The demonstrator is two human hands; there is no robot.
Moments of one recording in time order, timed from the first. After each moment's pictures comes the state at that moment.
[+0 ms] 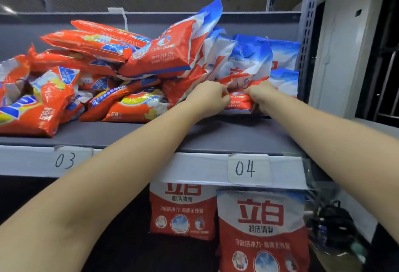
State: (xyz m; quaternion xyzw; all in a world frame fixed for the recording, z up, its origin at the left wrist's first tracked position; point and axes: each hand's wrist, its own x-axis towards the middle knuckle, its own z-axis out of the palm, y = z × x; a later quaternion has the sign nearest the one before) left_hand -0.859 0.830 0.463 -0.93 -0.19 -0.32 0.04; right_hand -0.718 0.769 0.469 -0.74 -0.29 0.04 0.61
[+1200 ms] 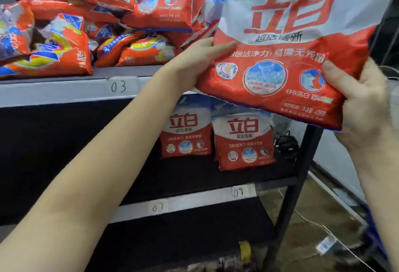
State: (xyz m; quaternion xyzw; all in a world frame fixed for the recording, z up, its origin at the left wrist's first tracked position) left_hand -1.019 0.737 0.434 -0.76 -0.01 -0.22 -0.61; right_hand -0.964 0.519 0.380 -0.50 -0.35 -0.08 0.79
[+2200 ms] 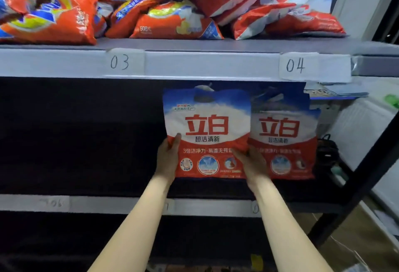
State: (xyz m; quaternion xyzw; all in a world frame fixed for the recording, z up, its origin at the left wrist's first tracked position) left_hand -1.030 0.841 0.162 -0.55 -0.31 -0.39 -0.67; right_hand -0.885 0.705 0.152 -0.63 -0.25 0.26 0.69
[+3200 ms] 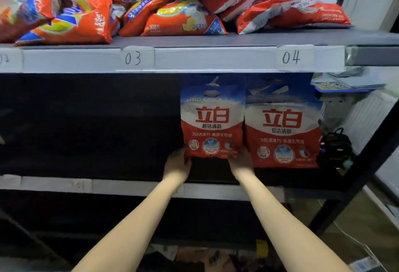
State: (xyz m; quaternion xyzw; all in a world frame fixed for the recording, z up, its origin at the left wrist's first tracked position) left_hand -1.040 0.845 0.111 -0.85 -0.42 -0.19 -0.26; right_hand -0.897 0.731 0.121 -0.82 -0.28 0.16 0.48
